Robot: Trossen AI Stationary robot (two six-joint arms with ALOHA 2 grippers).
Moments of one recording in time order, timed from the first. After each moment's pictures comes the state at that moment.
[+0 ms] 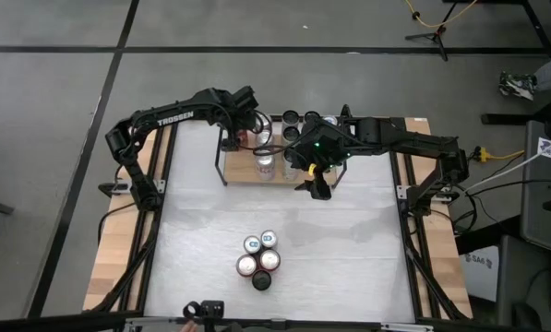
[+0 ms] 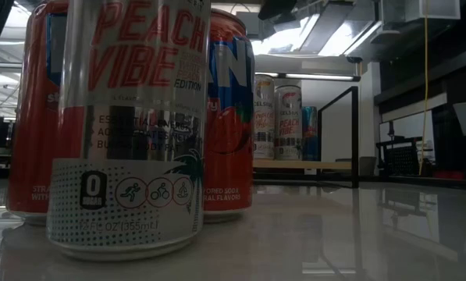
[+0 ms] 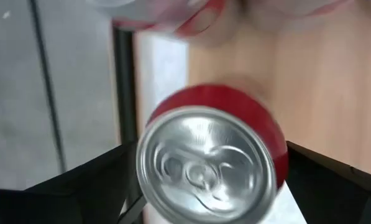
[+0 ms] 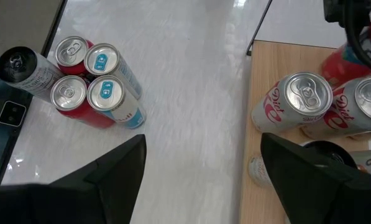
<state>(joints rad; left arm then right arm) 0.59 1.73 1.49 -1.03 -0.22 0.60 -0.06 1.67 1.86 -1.09 -0.20 -0.16</state>
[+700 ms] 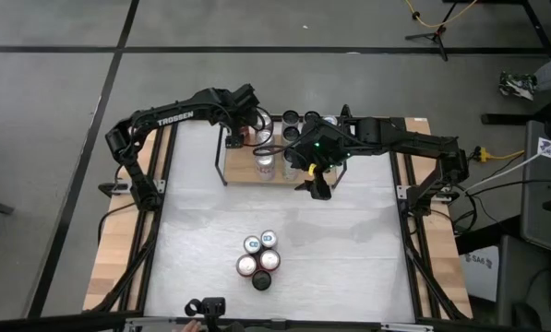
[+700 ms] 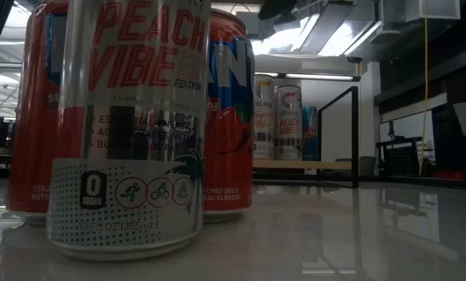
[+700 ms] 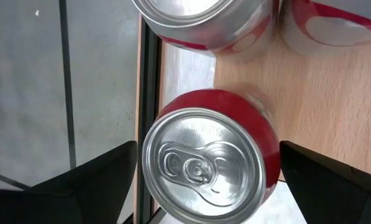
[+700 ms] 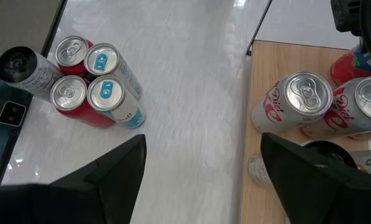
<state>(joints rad) 0.59 1.73 1.49 -0.96 -0.27 0.55 -0.06 1.67 1.86 -1.09 -0.20 -0.16</state>
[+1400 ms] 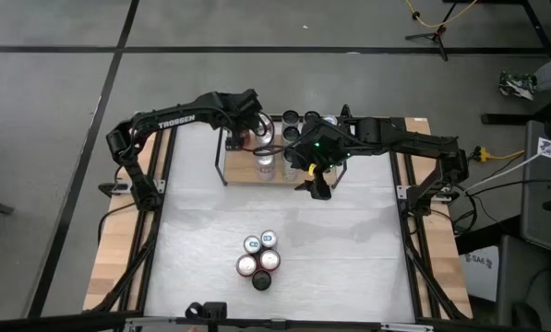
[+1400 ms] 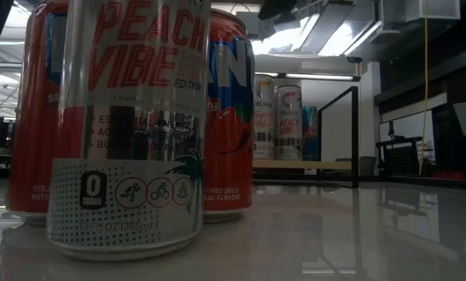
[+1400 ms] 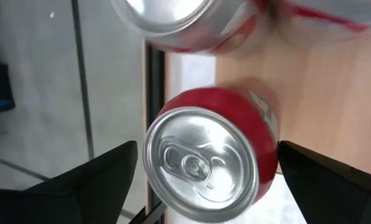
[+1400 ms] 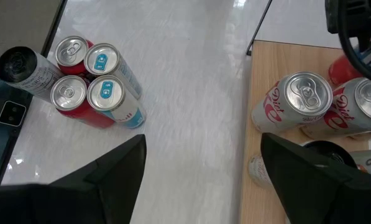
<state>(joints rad) 0.54 1.73 1.49 -0.98 -0.35 0.55 -0.06 1.67 1.86 -1.09 -0.20 -0.16</state>
